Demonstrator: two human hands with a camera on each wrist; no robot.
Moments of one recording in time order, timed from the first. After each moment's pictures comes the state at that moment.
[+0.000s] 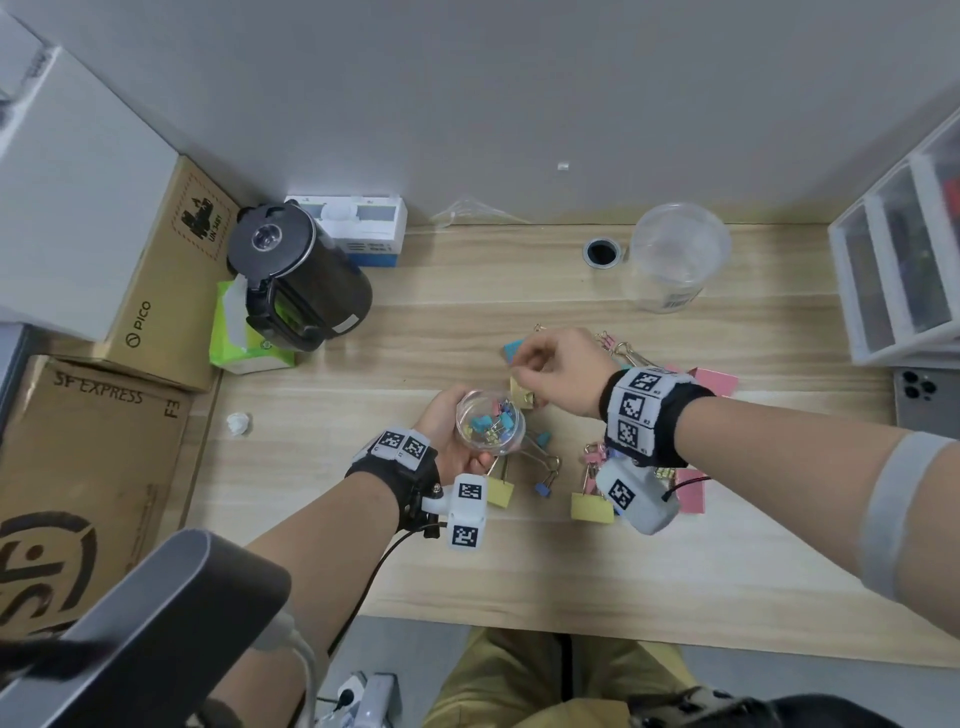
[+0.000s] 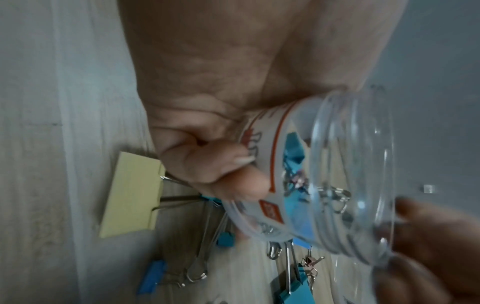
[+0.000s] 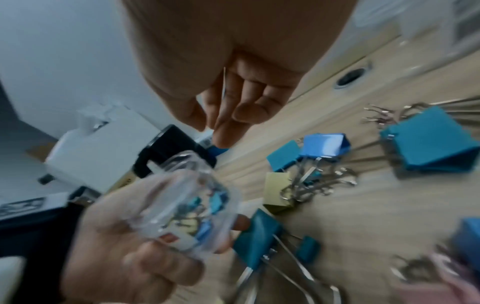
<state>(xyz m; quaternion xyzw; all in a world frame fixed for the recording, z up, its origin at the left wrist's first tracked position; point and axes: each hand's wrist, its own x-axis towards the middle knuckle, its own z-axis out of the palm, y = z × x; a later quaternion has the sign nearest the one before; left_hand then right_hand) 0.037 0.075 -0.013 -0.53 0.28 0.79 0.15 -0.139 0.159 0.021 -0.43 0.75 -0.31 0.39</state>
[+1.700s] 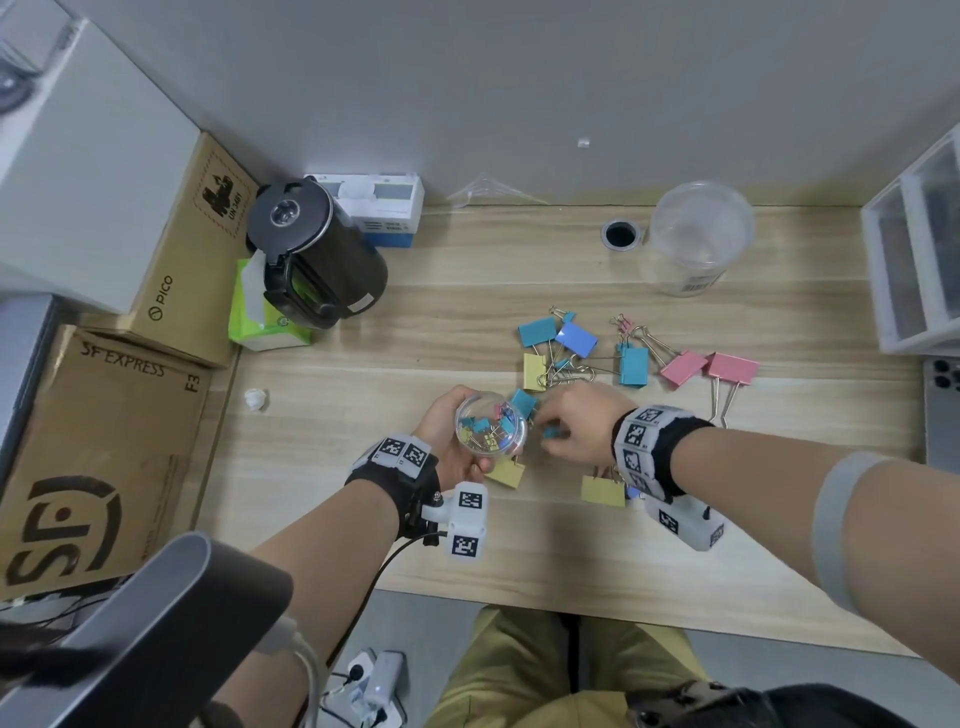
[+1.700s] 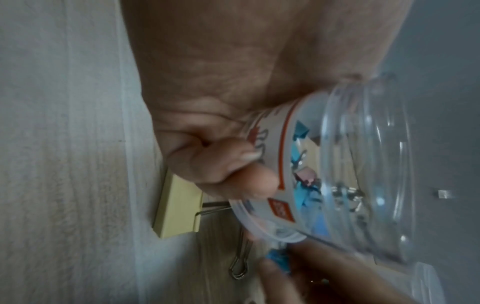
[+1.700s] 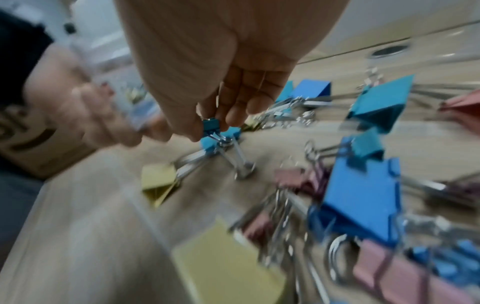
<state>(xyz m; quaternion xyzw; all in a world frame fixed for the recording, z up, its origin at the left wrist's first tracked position) 0.066 0.092 -0.016 -0.53 0.30 0.78 0.13 -0.119 0.201 -0.022 -0.67 0.67 -0.03 0.32</state>
